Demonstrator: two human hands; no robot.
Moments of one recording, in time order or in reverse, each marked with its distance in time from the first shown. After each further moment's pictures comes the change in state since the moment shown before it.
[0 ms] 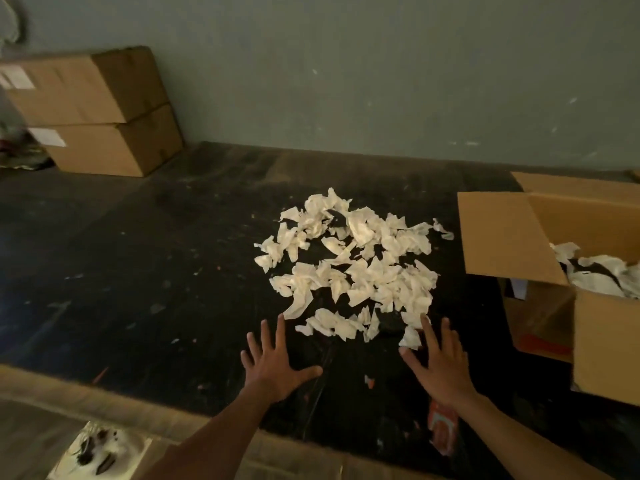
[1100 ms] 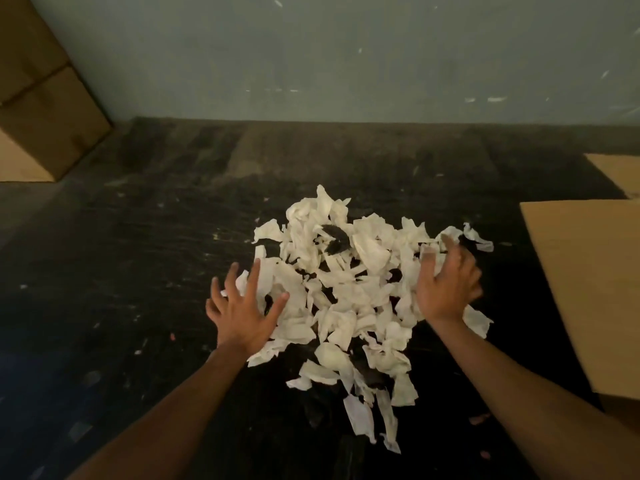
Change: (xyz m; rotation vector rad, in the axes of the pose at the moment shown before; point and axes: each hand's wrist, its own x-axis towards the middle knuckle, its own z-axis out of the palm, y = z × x) left_hand 0.262 0.018 -0.095 -0.002 0.333 0.108; right_hand 0.265 -0.111 -0.047 0.351 0.663 0.275
